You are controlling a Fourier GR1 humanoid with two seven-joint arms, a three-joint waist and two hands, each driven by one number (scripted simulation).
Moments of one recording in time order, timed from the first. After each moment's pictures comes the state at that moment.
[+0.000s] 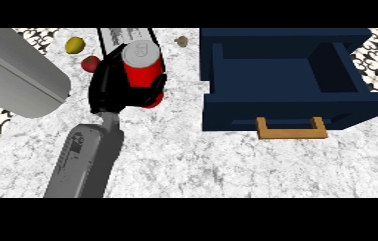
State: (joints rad) left arm -0.48 0.01 -0.03 -1.43 0.26 0.24 0.09; right arm 0.49 0.00 -0.69 -2.30 -0.56 0.48 0.23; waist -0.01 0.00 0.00
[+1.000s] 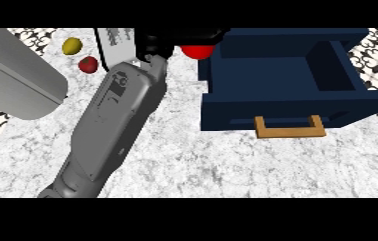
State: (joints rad) left arm -0.98 0.00 -0.12 -1.17 0.27 0.53 0.21; right arm 0.44 -0.02 -0.71 -2.29 -0.57 0.48 0.27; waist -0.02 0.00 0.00
